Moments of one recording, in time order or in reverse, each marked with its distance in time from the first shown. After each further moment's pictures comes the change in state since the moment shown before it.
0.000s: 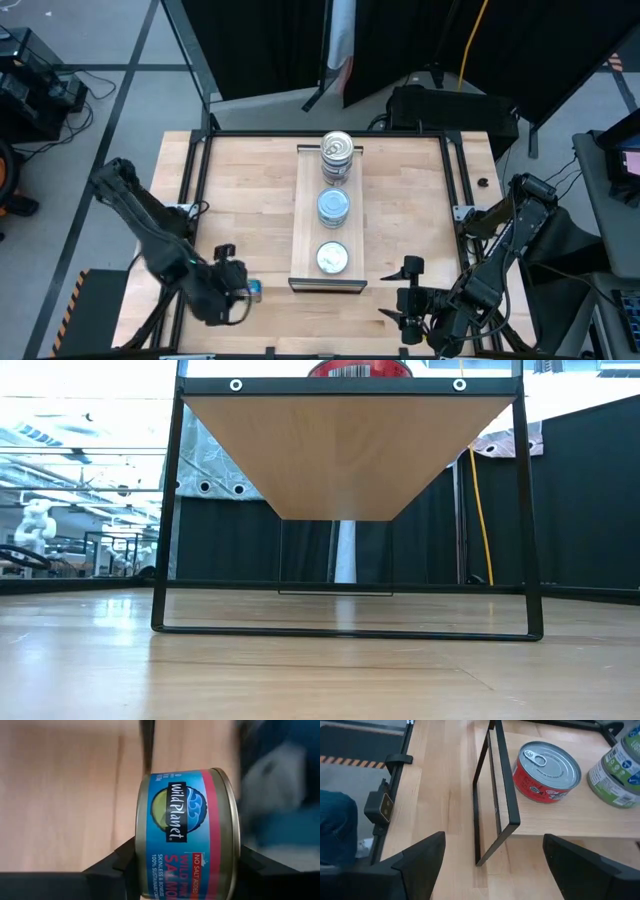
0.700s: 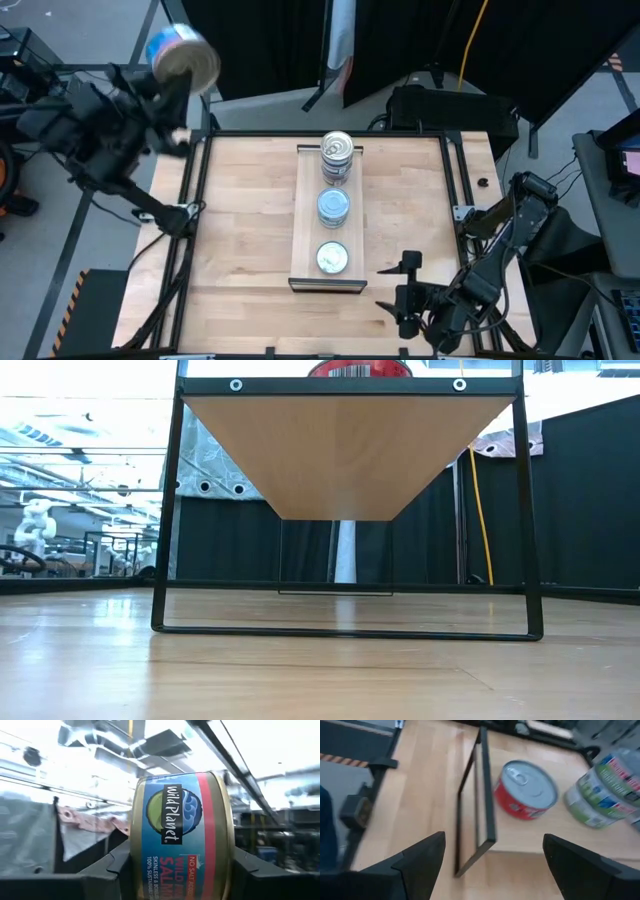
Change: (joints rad) left arm 0.358 -0.128 0.571 1.423 -0.634 1.638; right arm -0.026 -0.016 0.000 0.012 0.058 -0.123
